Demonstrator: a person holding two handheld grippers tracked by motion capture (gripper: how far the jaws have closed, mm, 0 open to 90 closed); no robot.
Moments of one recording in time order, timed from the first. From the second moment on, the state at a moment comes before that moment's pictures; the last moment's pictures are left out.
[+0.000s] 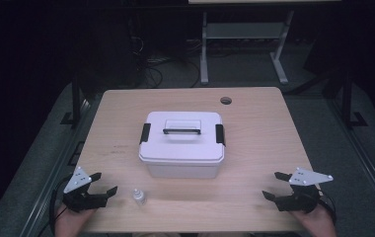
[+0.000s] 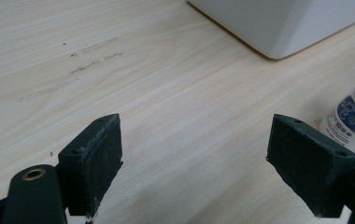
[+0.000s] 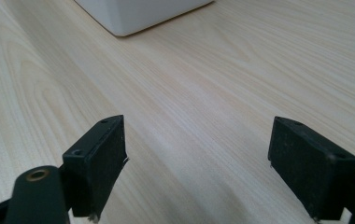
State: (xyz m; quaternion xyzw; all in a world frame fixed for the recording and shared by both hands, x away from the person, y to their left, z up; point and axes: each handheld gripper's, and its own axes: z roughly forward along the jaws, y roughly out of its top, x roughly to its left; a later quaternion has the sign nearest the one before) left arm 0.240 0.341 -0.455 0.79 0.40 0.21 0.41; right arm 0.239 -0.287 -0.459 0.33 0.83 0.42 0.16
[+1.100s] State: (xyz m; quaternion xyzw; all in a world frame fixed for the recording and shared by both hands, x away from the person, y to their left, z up) left arm 0.241 0.340 -0.457 0.80 0.39 0.20 0.40; right arm 0.259 -0.268 -0.386 0.27 0.87 0.38 0.15
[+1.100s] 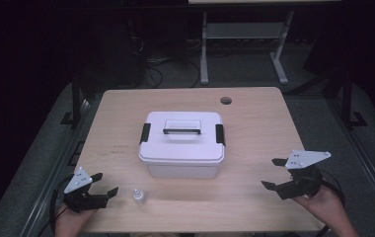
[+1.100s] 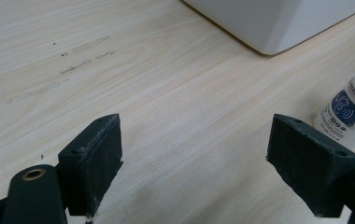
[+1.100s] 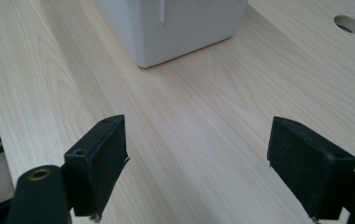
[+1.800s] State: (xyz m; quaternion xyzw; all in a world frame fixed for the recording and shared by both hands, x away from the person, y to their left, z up) left arm 0.240 0.341 -0.457 0.80 0.39 0.20 0.41; right arm 0.279 -0.258 -0.355 0.24 0.90 0.34 0.13
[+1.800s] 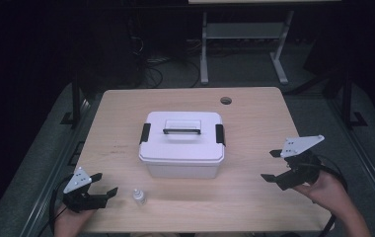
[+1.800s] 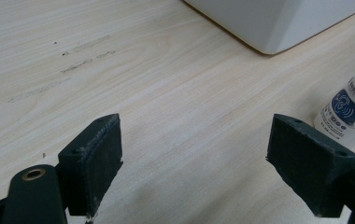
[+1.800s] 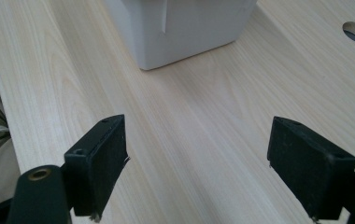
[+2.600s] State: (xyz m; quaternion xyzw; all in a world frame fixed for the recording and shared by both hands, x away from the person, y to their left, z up) left arm 0.240 0.345 -0.456 0.80 0.40 0.20 0.41; right arm 0.293 -0.245 -0.326 0.21 0.92 0.32 0.13
